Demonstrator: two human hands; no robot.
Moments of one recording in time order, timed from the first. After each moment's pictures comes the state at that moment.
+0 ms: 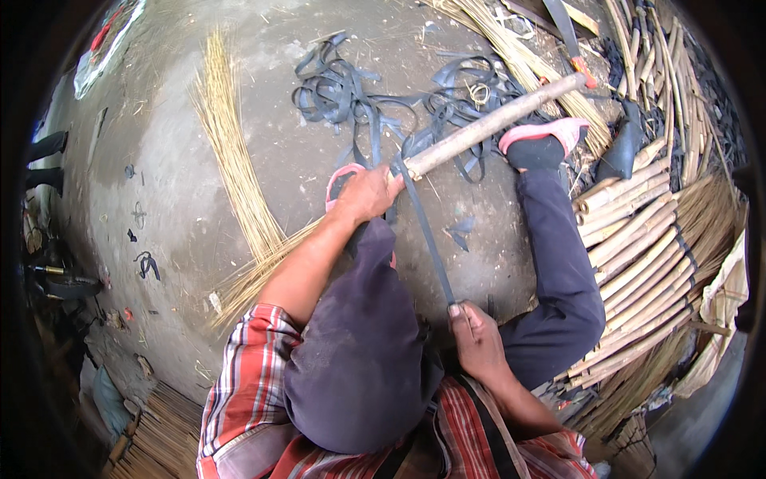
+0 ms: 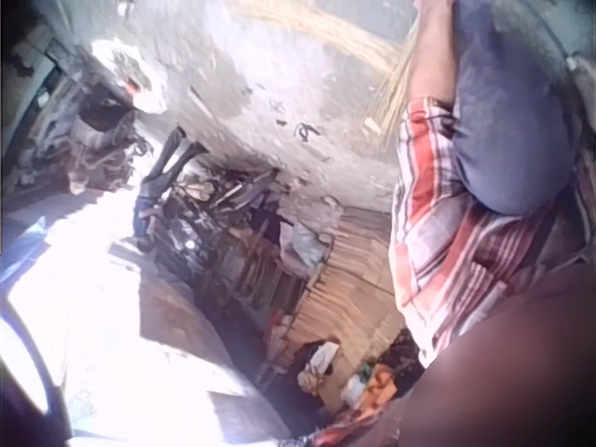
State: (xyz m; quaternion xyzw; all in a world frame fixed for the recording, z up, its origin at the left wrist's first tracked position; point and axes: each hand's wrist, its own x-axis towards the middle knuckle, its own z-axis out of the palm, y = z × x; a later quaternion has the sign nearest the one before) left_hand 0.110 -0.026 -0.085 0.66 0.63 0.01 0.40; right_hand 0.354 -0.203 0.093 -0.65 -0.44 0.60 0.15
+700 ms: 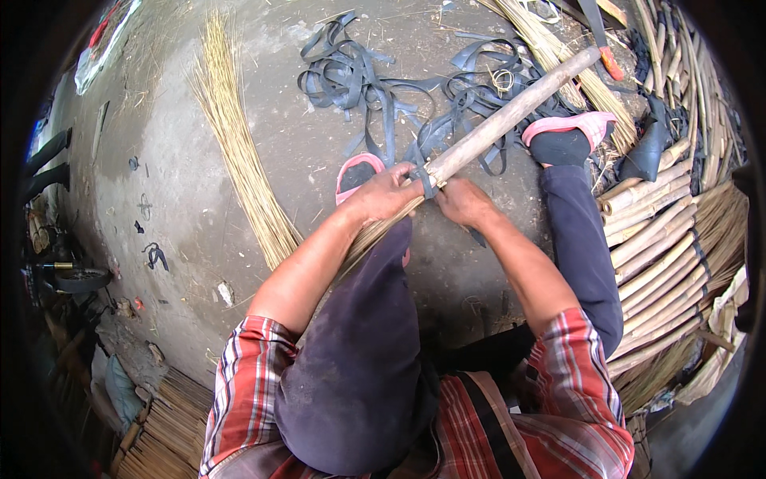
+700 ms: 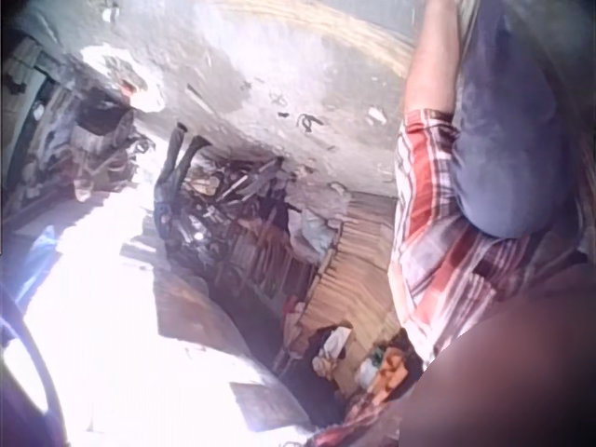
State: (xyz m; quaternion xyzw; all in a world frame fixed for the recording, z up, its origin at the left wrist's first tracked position) left_hand 0.113 -0.031 -0.087 0.36 0.55 0.11 0.75; right_hand 0.324 -0.020 -0.106 -0.52 -0.69 0.50 -0.07
